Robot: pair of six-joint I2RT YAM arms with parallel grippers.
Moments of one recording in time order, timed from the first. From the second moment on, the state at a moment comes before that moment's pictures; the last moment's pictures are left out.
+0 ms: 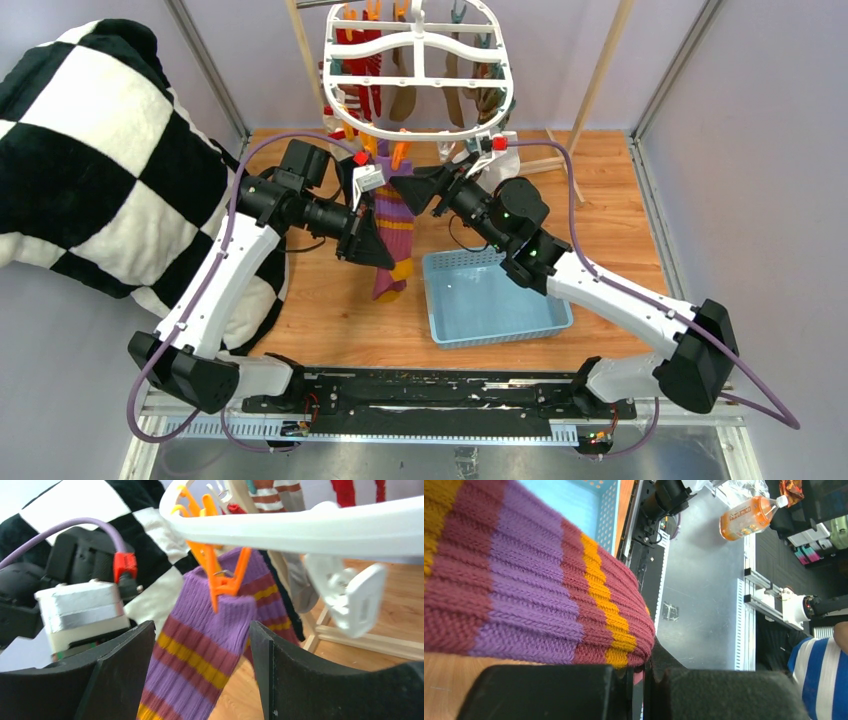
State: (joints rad) left arm -0.37 1.30 1.46 -1.18 1.11 0.31; right arm 0.87 1.28 1.06 0.47 0.01 0.56
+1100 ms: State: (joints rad) left arm -0.39 1.27 1.45 -1.17 1.09 0.29; right arm 0.86 1.44 1.20 0.60 0.19 0.60
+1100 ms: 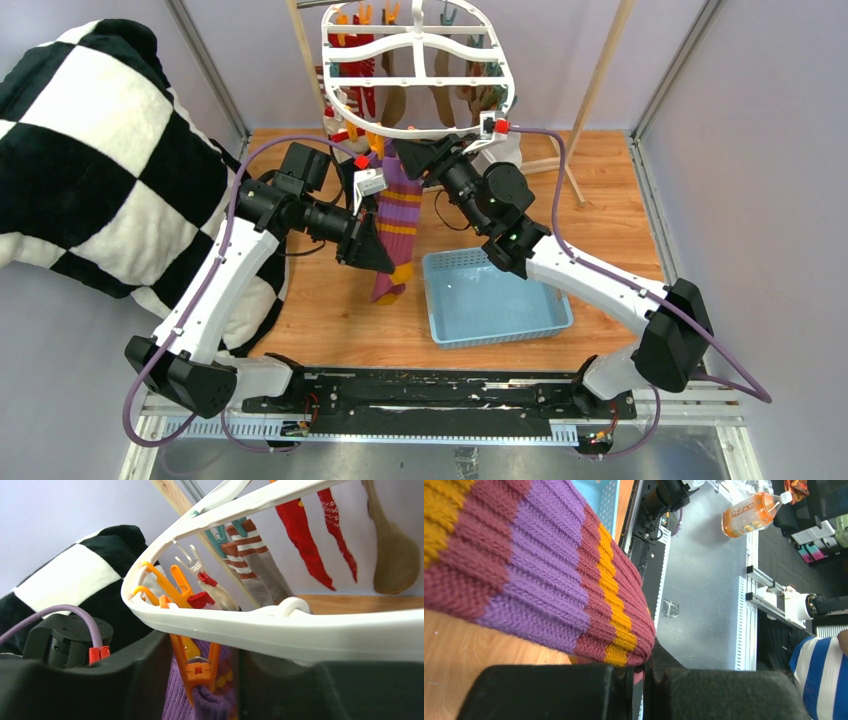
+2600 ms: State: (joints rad) left arm -0.39 1.18 1.41 -1.18 1.02 0.29; right arm 0.92 1.20 0.81 0.56 -0.46 0.53
